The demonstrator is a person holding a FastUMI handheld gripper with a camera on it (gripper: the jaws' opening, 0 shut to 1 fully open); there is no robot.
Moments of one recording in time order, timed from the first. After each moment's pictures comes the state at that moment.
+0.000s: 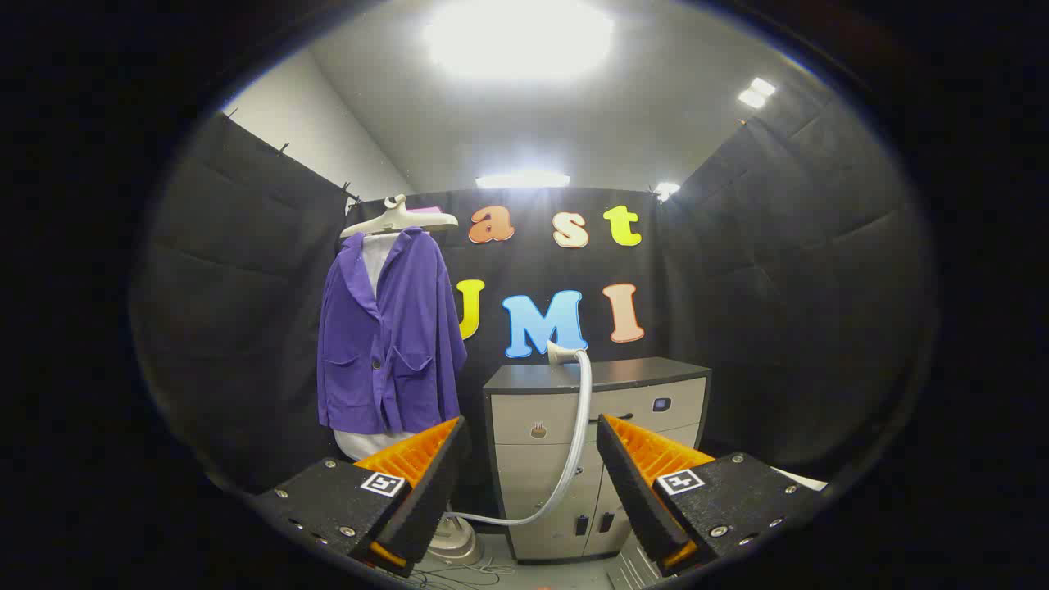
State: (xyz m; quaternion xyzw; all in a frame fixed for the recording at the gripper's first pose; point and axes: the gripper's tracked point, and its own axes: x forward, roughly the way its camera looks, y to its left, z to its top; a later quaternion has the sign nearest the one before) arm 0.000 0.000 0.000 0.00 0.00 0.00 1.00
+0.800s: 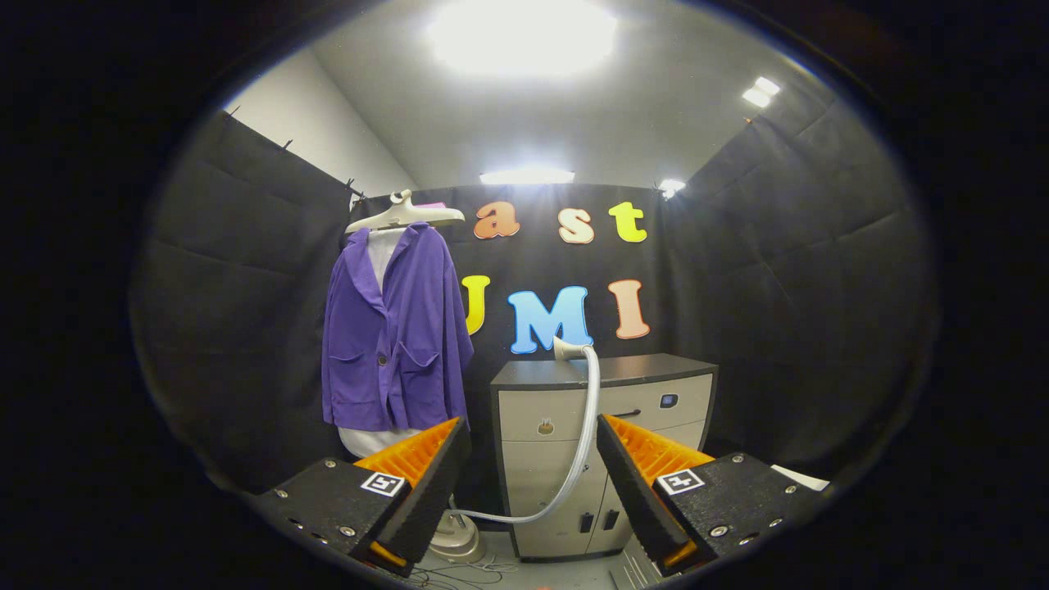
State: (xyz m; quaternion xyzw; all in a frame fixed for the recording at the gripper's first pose) arm 0.003 0.010 -0.003 0.00 0.00 0.00 1.00
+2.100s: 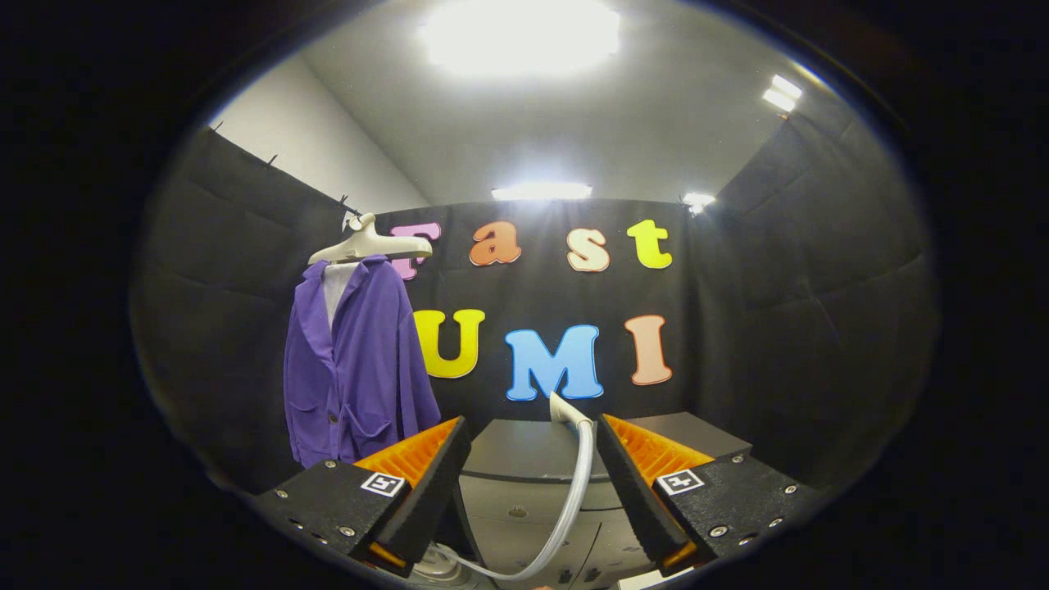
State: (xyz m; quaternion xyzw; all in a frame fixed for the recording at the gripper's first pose) arm 0.213 -0.059 0.100 0.00 -0.02 0.05 1.00
